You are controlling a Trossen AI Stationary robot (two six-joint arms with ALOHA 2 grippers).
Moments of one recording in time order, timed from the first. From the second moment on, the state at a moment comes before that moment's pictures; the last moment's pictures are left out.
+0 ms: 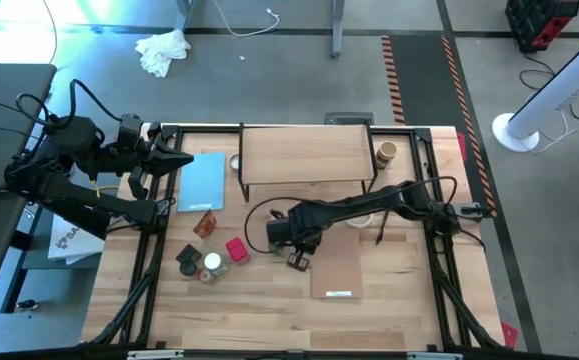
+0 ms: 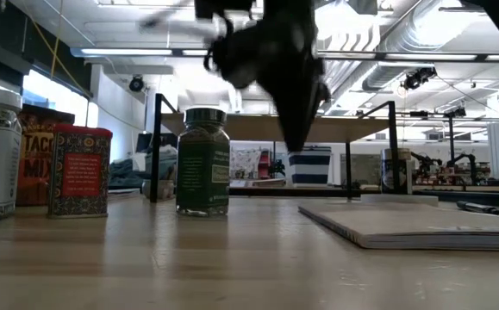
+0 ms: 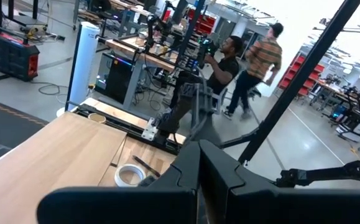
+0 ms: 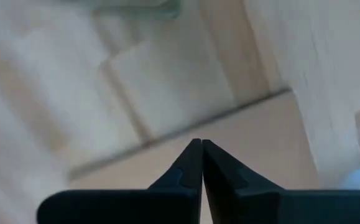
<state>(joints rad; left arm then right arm) -0.09 0.76 1.34 -0.66 -0.18 -0.39 0.16 2.23 1.95 -1.28 -0.05 0.59</state>
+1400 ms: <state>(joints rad) -0.09 0.76 1.34 -0.66 -0.23 -0.39 0.11 2.23 1.86 -0.46 -0.10 0.65</state>
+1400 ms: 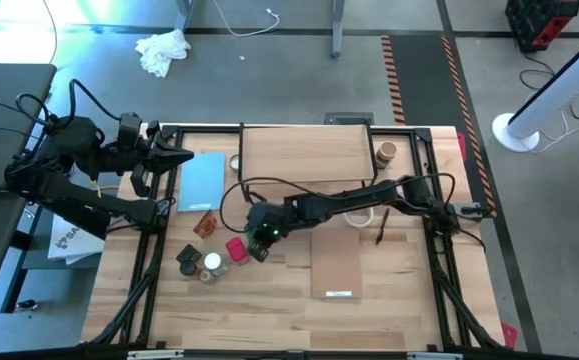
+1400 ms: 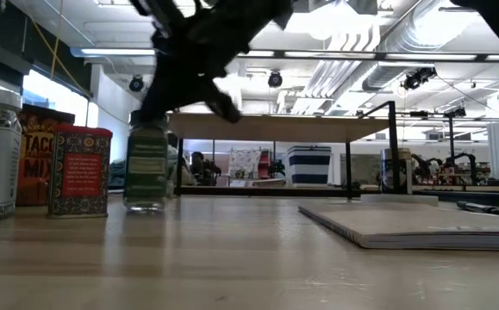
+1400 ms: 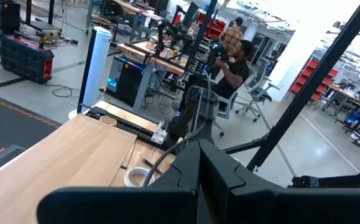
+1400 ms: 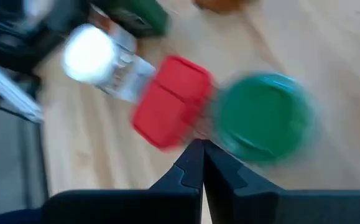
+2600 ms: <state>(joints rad) -0.09 0.82 1.34 -0.69 -0.16 -0.26 -0.14 1.19 1.27 -1.32 0.29 1.09</state>
